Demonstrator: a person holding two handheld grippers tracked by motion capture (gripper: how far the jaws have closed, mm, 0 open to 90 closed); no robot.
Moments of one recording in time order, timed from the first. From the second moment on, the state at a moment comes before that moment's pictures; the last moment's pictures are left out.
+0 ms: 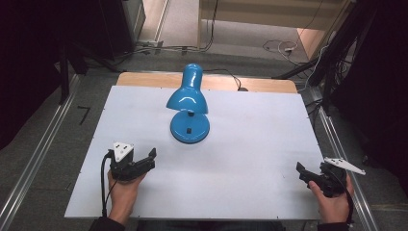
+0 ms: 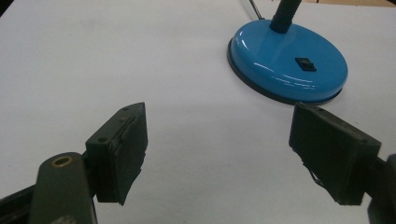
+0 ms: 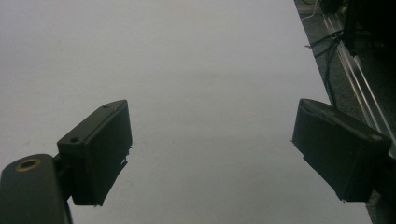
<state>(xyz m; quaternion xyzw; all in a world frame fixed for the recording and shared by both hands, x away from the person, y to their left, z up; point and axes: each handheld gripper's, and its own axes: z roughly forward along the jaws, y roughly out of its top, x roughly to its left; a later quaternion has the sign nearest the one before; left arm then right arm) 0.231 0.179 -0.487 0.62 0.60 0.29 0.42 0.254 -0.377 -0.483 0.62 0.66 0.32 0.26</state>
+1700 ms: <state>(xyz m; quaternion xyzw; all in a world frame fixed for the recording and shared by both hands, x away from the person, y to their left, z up) 0.267 0.144 -0.489 0.64 0.58 0.27 0.42 0.260 -0.380 -0.486 0.63 0.66 0.33 0.25</state>
